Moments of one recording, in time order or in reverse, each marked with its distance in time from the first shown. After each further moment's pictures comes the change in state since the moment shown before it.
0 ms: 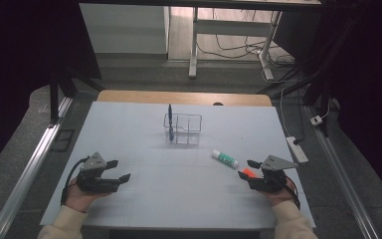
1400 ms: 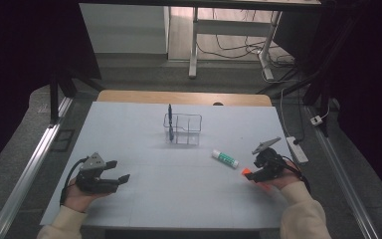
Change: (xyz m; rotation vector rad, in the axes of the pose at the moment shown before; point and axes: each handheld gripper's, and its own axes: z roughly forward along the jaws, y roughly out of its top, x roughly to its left) left arm 0.001 -0.001 -0.001 0.011 0.001 -0.007; right arm -0.028 0.042 0.015 0.556 0.040 0.015
